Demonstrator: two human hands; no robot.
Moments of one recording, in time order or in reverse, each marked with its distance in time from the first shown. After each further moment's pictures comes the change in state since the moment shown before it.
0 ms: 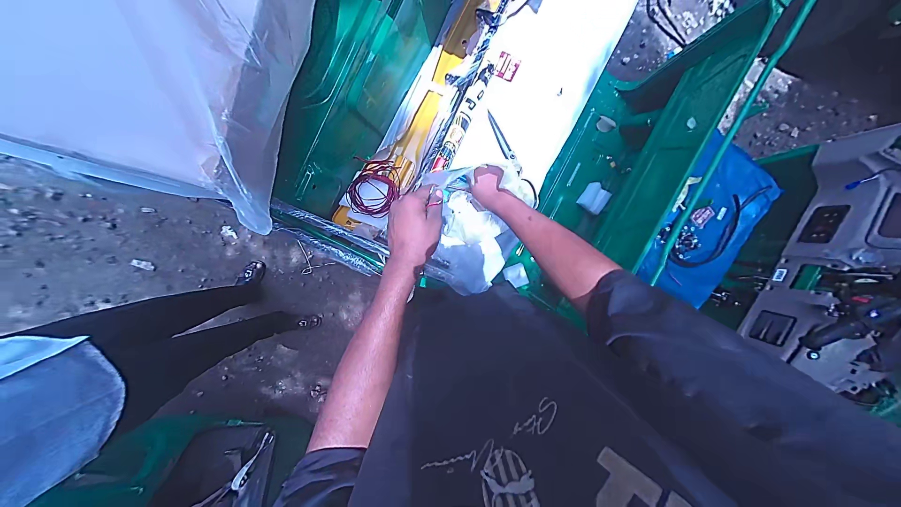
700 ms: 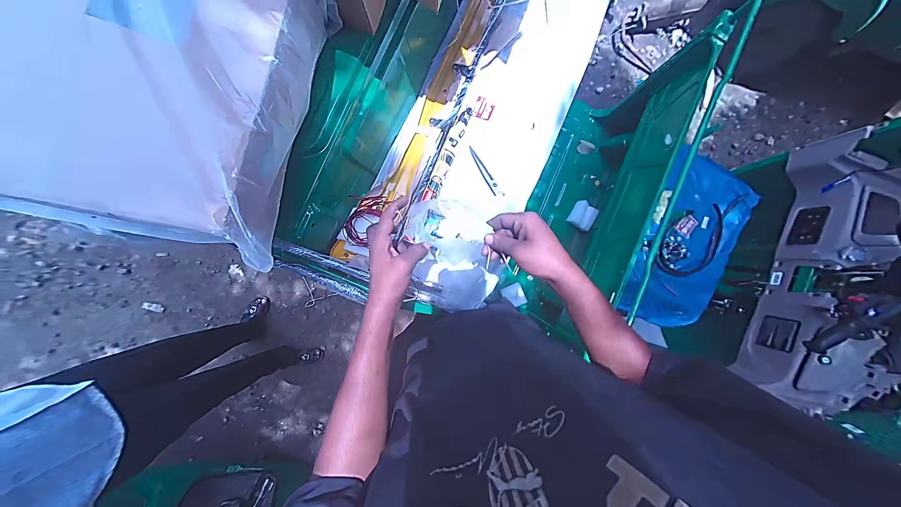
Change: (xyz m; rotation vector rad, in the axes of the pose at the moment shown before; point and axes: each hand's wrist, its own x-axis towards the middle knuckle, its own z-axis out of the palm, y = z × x) left_hand -0.030 0.008 -0.017 -0.587 0.046 -0.053; right_hand -0.187 0.054 -0.059 1.018 0.135 -0.373
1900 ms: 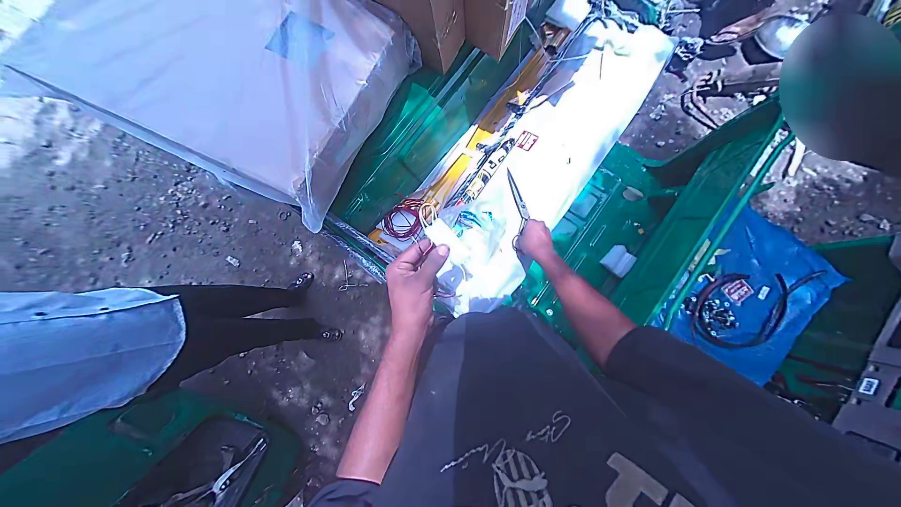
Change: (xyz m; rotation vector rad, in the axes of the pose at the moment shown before) left_hand -0.088 0.051 0.060 -0.464 0.388 0.046; right_hand 0.119 0.149 -0.033 -0.824 0.176 0.381
